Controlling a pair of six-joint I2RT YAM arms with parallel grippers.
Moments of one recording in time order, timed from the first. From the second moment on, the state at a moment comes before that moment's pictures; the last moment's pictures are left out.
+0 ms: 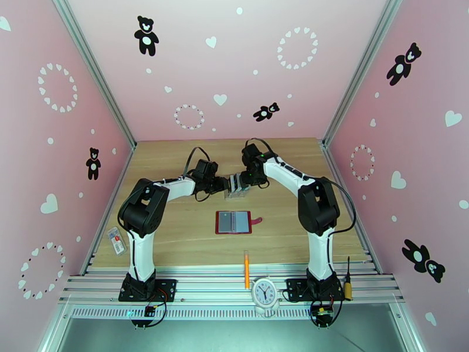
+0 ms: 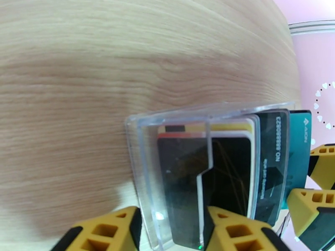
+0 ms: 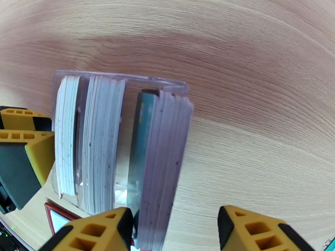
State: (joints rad) left arm -0.44 2.04 1.26 -0.10 0.38 -0.66; right arm 0.51 2.05 1.68 -0.87 0.03 0.22
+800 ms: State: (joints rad) left arm -0.44 2.04 1.26 -0.10 0.38 -0.66; right arm 0.56 2.12 1.79 -0.96 0.18 0.17
